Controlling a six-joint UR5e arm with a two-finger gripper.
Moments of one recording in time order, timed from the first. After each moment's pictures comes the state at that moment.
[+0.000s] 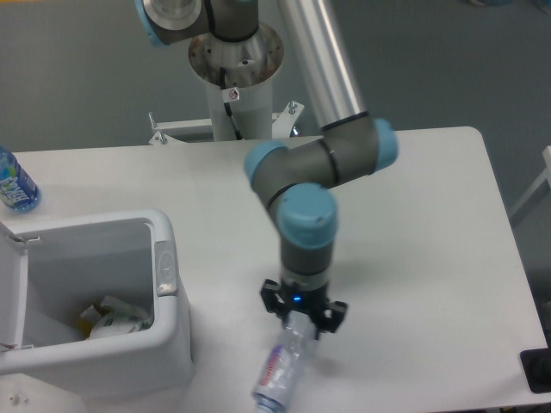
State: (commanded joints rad) arm 2.45 -2.07 -1.41 -0.80 1.35 0.60
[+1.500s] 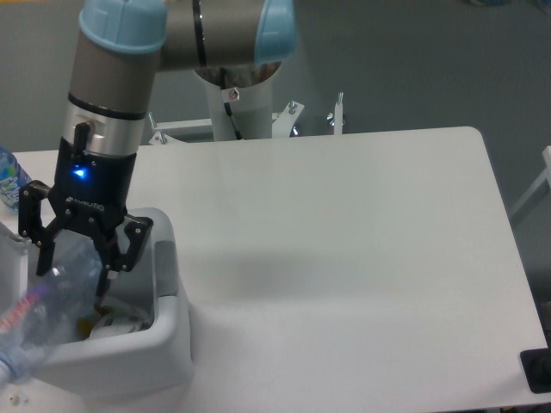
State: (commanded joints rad) arm 2.08 -1.82 -1.44 -0.81 1.19 0.23
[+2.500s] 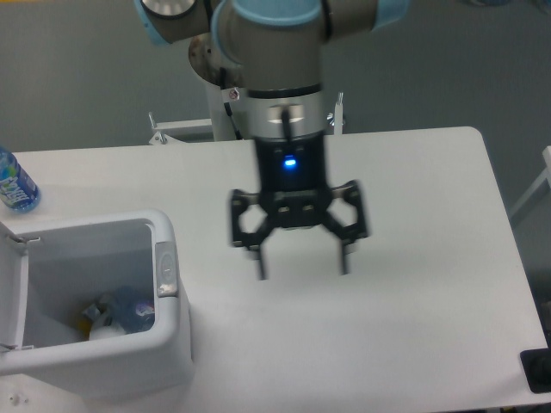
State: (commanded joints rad) arm 2.45 -1.81 -1.37 -0.93 1.54 0.60
